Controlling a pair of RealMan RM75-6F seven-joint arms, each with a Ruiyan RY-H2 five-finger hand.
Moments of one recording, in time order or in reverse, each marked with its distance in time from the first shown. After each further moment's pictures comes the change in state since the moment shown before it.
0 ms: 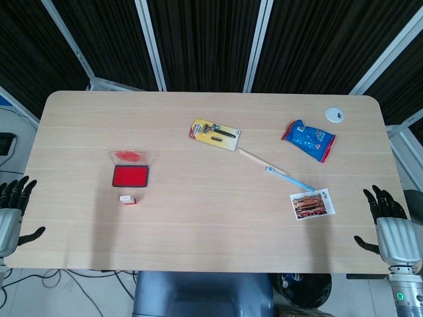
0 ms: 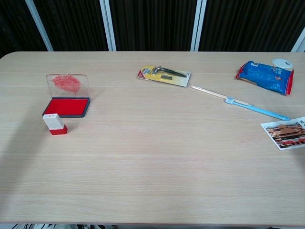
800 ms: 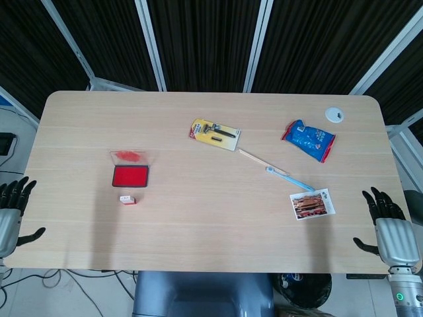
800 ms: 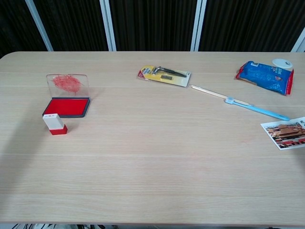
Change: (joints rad) left arm -0.001 0.010 0.004 -0.011 -0.004 -0.013 -0.016; right arm 0.001 0.014 -0.006 -0.021 0.017 -0.024 -0.002
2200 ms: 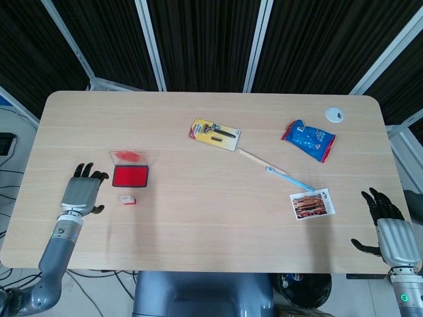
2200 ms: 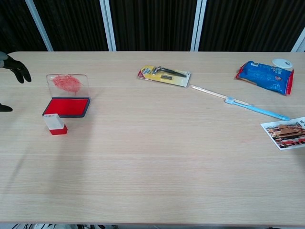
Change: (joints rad) left arm -0.436 -0.197 -0.159 -0.197 -0.697 -0.329 0.694; right arm 0.004 0.027 -0.010 0.005 -0.024 -0.022 0.141
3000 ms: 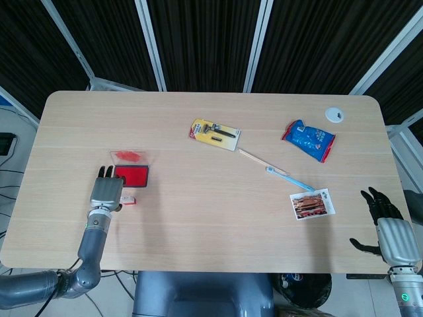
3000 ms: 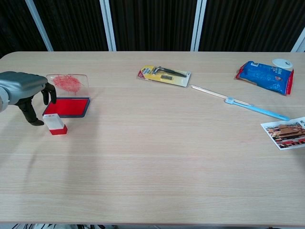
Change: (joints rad) left arm -0.158 -0.264 0.023 0.240 -0.205 0.041 0.137; right arm 0.004 0.001 0.000 0.003 -0.005 -0.006 0.045
